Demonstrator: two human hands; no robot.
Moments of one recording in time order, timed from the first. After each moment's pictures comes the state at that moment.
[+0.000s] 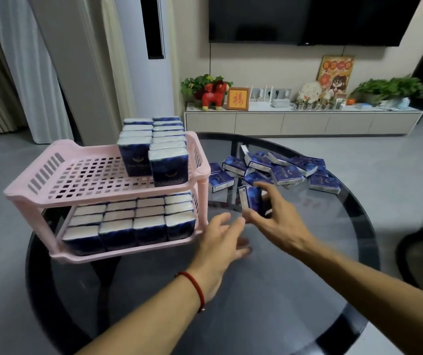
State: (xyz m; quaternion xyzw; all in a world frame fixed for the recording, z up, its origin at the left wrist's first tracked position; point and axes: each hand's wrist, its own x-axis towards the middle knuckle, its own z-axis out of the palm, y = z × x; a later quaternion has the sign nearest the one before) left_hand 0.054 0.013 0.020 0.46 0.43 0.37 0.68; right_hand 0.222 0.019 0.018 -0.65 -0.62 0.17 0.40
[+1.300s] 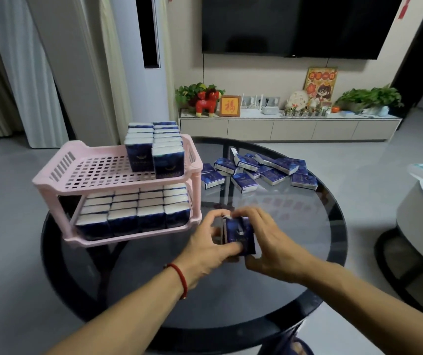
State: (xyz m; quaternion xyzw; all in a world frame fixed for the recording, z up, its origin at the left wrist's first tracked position) left_hand 0.025 -0.013 0.019 0.61 0.38 0.32 0.62; right_hand 0.208 -0.069 0.029 -0.55 -0.78 0.14 0.26
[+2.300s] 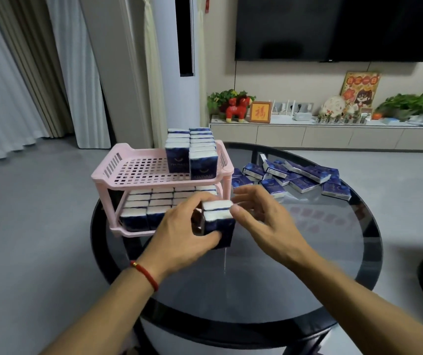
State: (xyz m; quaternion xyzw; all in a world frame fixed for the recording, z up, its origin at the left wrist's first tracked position) left_hand -0.068 -0.024 0.076 0.79 0.41 0.39 0.25; right_hand 0.140 -0.054 0.075 -0.51 -0.67 0.25 0.48
